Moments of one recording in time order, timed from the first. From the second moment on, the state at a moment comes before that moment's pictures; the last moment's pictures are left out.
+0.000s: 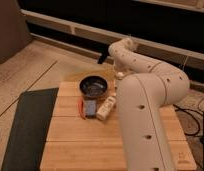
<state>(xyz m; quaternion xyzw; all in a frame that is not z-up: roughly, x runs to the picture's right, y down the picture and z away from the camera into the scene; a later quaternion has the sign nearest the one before) 0.148 -0.083 0.946 -0.09 0.22 0.75 0.62</state>
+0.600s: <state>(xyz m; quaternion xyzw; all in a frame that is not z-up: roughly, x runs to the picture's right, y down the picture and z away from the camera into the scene) 0.149 -0.083 0.947 -0.09 0.22 0.75 0.62</state>
